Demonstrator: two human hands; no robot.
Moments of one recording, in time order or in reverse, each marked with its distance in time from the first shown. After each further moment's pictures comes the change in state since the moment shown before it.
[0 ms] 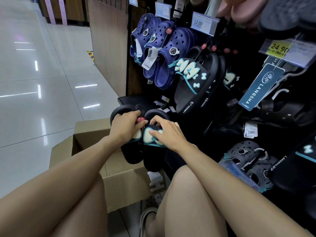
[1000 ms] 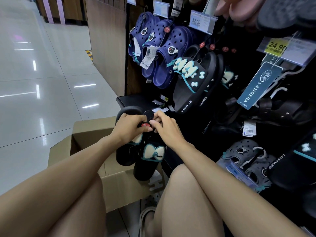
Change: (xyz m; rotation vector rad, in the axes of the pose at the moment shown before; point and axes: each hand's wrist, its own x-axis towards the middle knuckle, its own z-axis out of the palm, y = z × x) left_hand 0.002 -0.002 0.006 -0.175 -0.133 0.207; right_hand 0.006 -0.002 0.005 0.279 0.122 0.105
